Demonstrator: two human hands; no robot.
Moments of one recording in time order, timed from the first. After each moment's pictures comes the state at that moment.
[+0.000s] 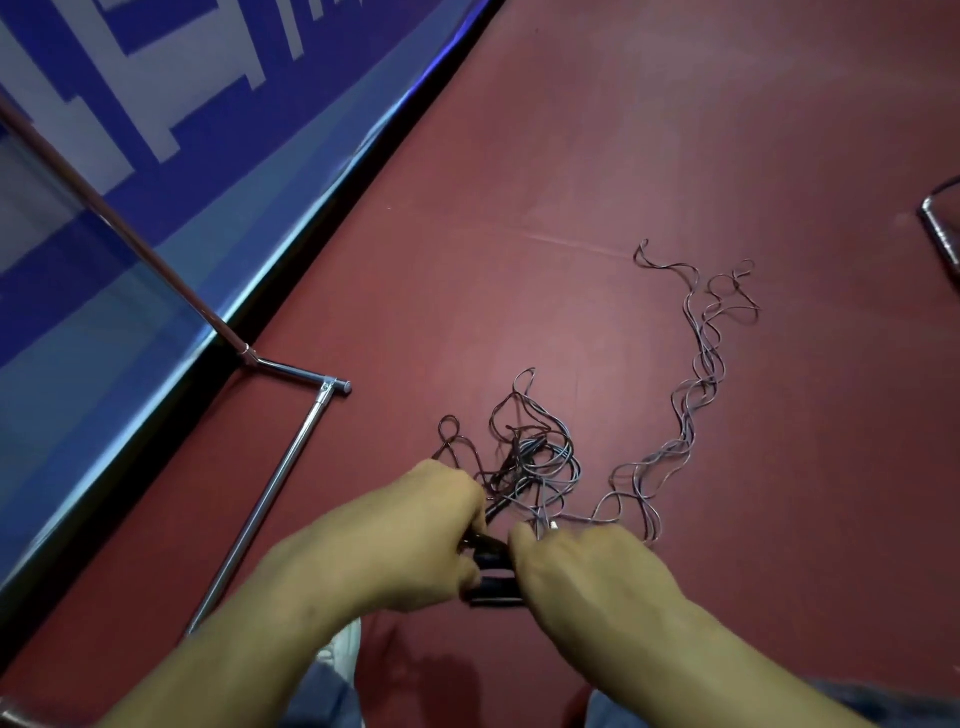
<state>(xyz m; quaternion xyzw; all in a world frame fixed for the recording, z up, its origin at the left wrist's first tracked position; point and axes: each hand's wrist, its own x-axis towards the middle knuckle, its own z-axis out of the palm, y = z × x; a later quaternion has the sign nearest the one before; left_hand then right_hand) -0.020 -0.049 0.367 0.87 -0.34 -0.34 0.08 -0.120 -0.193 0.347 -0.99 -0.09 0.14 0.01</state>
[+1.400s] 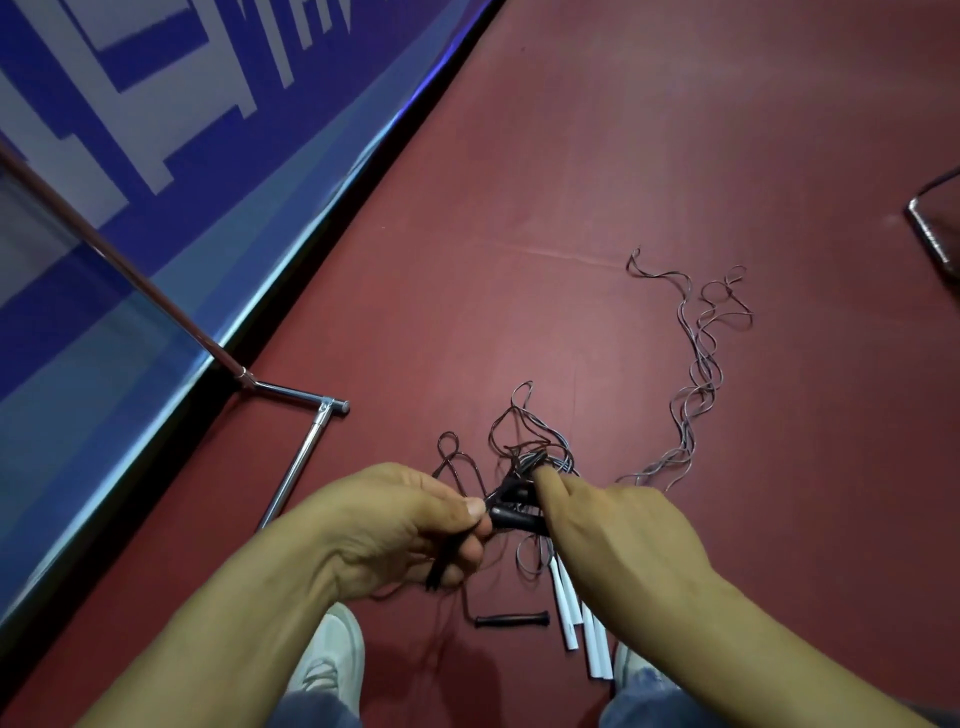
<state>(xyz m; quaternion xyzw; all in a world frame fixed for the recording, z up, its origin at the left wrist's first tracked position) 0.000 -0.043 0.360 0.64 0.07 -0.55 0.53 -0.102 -0.220 0.345 -1.00 0.01 0.01 -0.02</state>
